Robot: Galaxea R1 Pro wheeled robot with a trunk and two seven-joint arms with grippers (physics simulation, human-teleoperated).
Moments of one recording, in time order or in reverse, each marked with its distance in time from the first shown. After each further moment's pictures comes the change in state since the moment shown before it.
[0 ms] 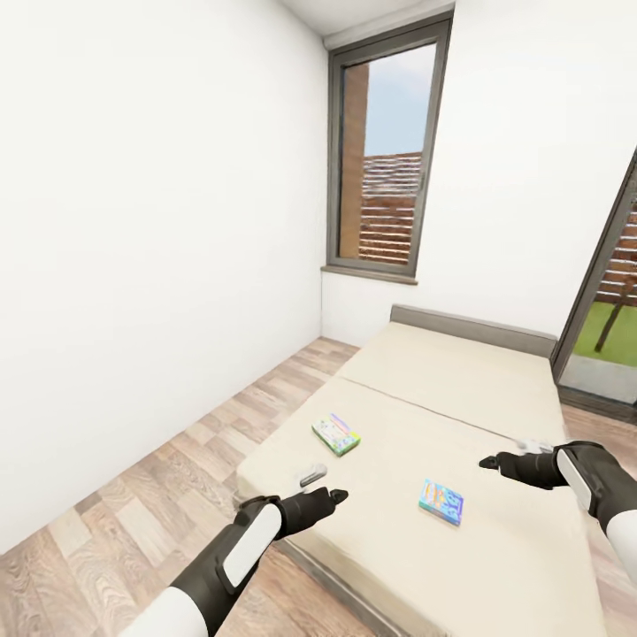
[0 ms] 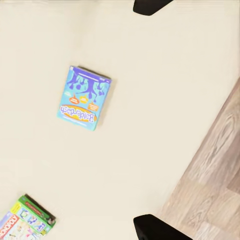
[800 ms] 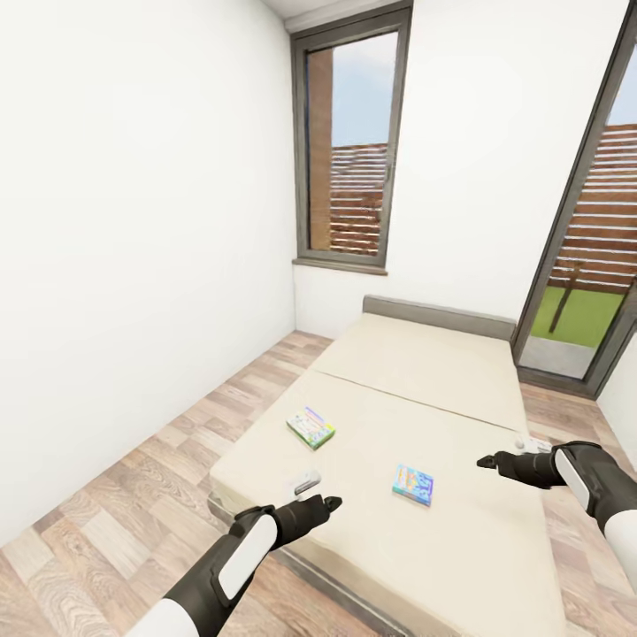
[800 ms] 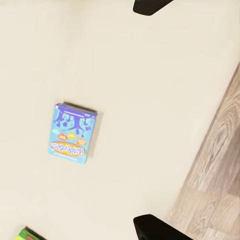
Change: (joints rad) left arm 0.029 0.016 -0.003 0.006 -0.012 -0.048 -0.001; right arm 0.001 0.006 -0.005 -0.002 0.001 -0.002 0.007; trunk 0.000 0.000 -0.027
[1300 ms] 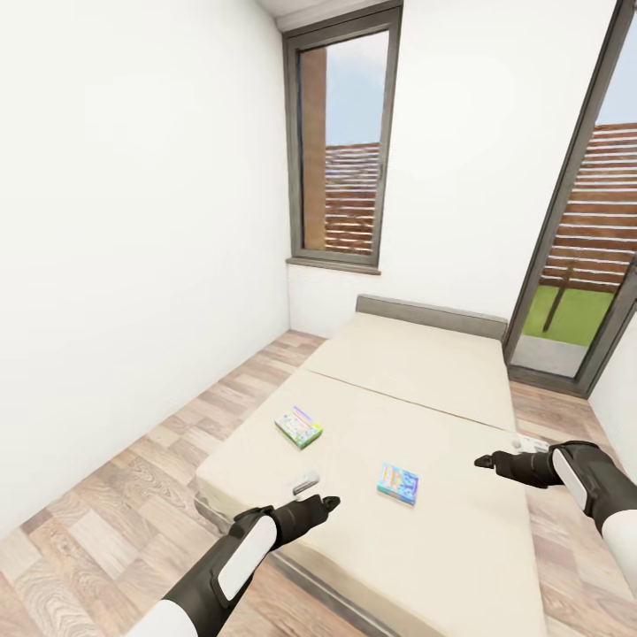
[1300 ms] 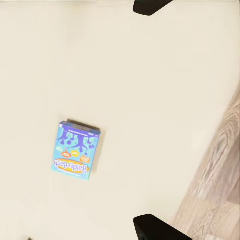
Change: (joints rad) left arm 0.002 0.002 -0.001 0.002 -0.001 -0.015 0.009; right arm 0.003 0.007 0.004 -0.009 0.000 0.003 0.002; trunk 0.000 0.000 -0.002
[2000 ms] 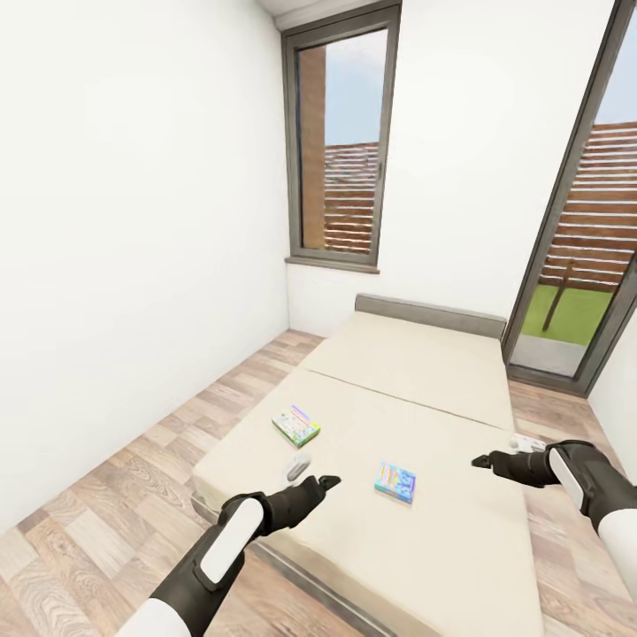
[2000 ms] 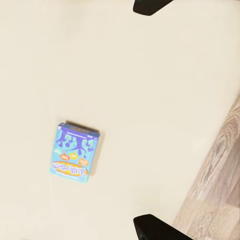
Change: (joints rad) left arm 0.015 0.013 0.093 -0.114 0.192 0.110 -0.003; right arm -0.002 0.008 0.007 -0.001 0.001 0.003 0.000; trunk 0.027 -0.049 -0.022
